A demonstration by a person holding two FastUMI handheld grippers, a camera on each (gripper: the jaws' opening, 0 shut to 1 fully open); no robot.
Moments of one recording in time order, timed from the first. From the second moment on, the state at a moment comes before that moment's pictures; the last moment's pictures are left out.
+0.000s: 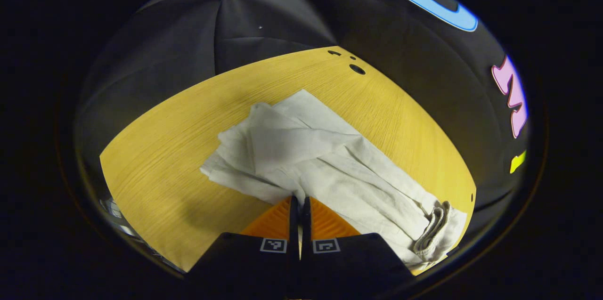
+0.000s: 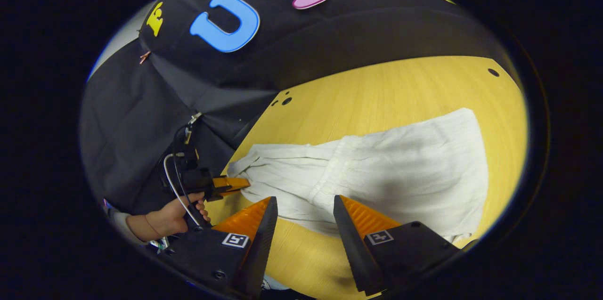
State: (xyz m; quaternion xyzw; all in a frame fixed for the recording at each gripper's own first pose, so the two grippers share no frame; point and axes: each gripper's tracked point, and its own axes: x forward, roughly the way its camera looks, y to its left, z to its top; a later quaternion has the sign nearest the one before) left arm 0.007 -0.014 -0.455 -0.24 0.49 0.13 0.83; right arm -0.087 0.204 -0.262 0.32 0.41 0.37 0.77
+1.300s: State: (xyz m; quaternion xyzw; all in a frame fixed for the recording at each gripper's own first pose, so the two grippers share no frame) left arm 0.071 -0.258 -0.272 -0.05 0.29 -0.18 0.94; right arm -0.061 -0.079 -0.317 0.37 0.39 0.17 0.83
